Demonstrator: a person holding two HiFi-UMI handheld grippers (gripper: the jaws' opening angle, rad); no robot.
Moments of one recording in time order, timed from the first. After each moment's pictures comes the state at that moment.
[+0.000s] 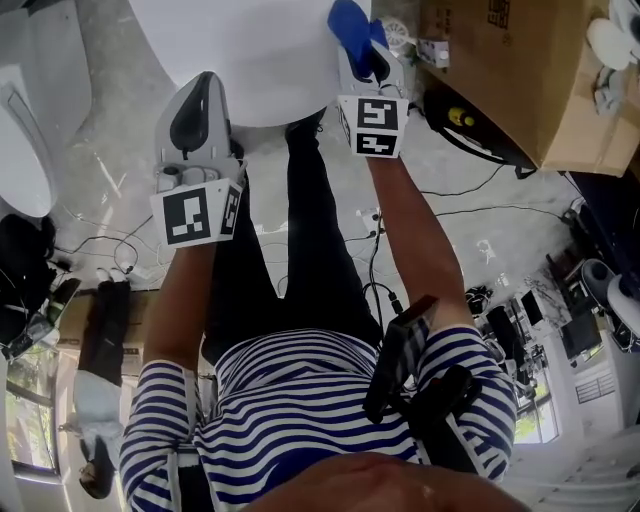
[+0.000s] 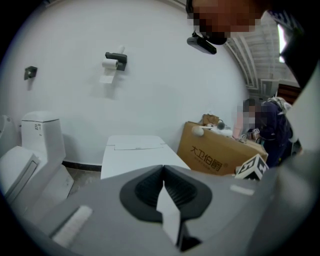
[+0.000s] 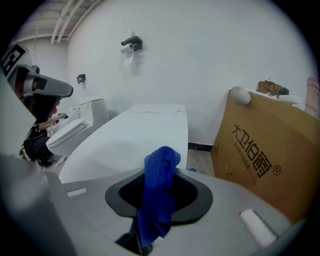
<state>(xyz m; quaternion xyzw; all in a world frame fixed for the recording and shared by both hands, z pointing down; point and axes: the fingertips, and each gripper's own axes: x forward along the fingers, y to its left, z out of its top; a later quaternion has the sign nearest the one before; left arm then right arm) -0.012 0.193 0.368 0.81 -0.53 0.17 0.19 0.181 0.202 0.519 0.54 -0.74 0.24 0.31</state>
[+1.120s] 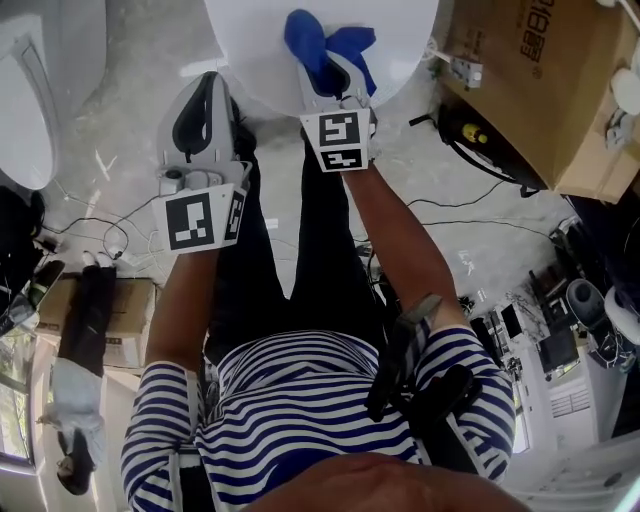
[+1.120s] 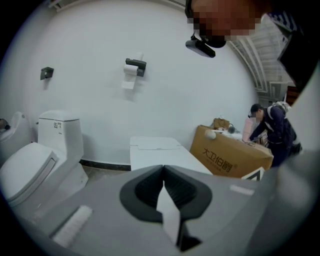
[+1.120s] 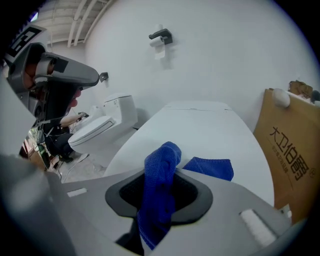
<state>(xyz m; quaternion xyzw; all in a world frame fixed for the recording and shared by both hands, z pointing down) -0.117 0.208 0.365 0.78 -0.57 0.15 0.20 0.001 0.228 0.527 0.45 -0.80 0.24 0.31</state>
